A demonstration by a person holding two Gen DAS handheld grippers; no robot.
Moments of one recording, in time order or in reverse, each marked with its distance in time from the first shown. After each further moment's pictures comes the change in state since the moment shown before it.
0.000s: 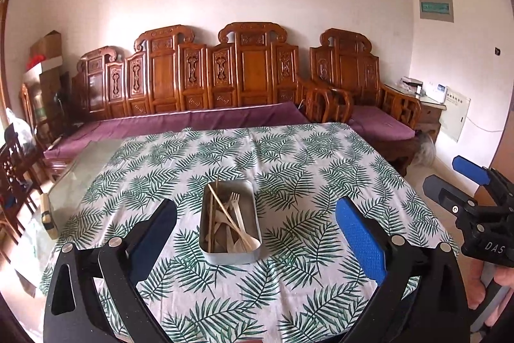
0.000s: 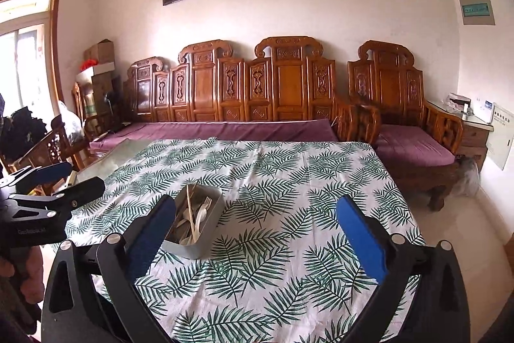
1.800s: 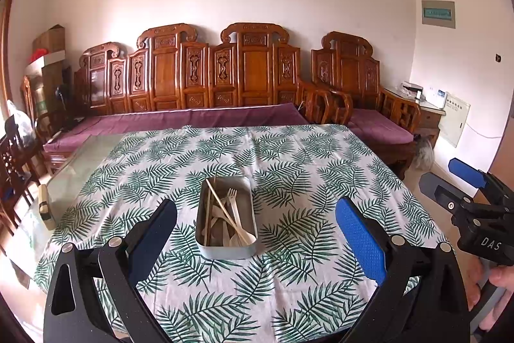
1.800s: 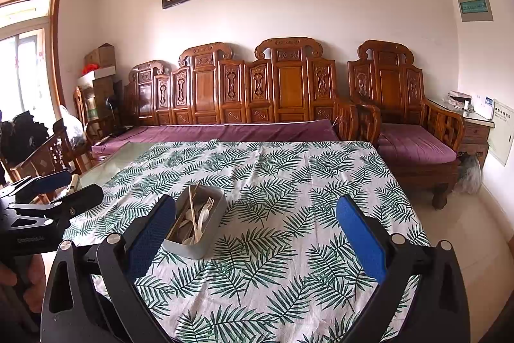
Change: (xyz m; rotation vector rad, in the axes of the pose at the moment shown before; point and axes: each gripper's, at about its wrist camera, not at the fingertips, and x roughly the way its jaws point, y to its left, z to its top) left arm -0.007 -0.001 -0.009 -0.027 -0.005 -0.002; right arm -0.003 0.002 -0.003 0.012 -0.007 0.003
